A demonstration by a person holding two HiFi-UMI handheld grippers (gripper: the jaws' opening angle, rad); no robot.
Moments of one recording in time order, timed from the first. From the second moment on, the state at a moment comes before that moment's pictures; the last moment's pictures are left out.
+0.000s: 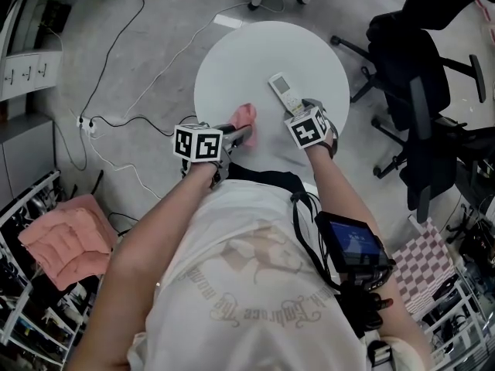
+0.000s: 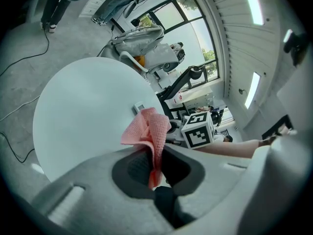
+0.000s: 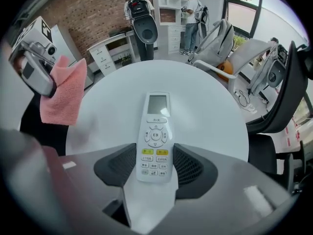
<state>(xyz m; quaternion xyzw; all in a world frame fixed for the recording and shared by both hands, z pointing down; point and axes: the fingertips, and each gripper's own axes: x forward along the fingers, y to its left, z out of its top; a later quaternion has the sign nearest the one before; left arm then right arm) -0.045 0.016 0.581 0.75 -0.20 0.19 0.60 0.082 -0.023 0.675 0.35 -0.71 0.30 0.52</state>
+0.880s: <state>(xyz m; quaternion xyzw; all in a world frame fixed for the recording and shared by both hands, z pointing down) -0.058 0.021 0.552 0.80 -0.17 0.20 0.54 0.103 0.007 0.613 0.49 -0.71 0.29 0.41</state>
